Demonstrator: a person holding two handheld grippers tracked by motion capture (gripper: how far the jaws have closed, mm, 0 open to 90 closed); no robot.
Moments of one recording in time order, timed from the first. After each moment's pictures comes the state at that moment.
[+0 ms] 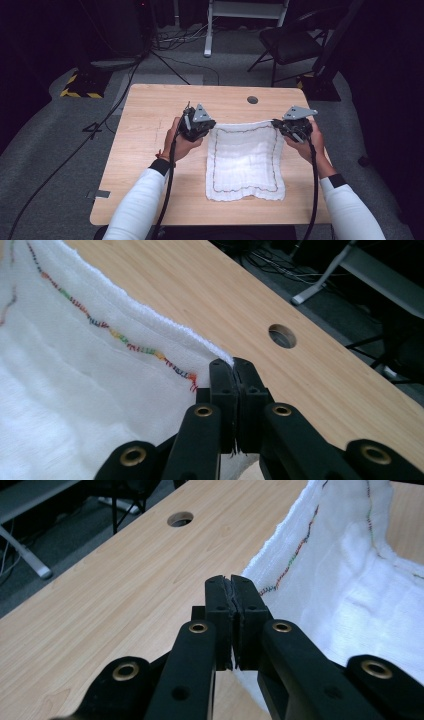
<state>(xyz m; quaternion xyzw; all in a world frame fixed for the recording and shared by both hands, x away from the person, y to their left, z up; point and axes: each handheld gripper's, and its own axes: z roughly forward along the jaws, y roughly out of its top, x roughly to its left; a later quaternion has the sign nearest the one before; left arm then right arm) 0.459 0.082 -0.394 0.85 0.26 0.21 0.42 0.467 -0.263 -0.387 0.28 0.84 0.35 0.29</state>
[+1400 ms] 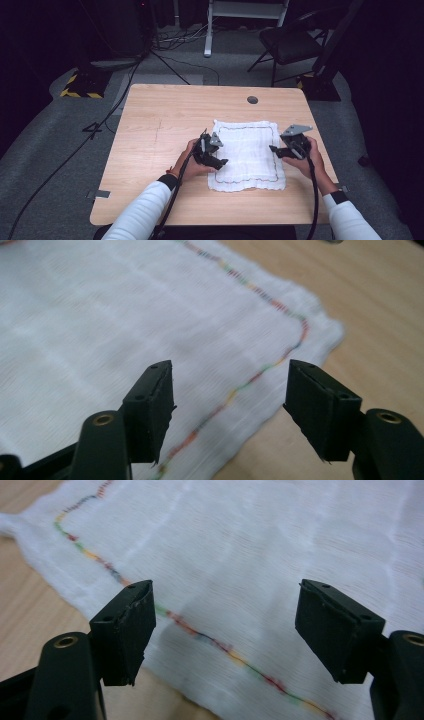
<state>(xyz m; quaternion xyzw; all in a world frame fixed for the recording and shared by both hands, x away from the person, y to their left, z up) 0.437 0.045 -0.484 0.90 0.24 0.09 0.35 0.450 -0.281 -0.451 0.34 0.86 0.31 0.22</state>
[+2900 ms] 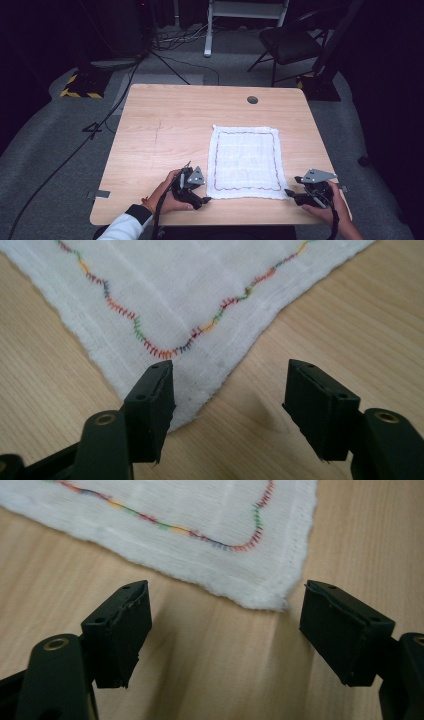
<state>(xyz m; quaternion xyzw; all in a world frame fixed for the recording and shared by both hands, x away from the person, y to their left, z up) 0.341 0.100 -0.491 0.92 0.19 0.06 0.34 0.322 -0.324 -0.479 0.34 0.87 0.30 0.18</state>
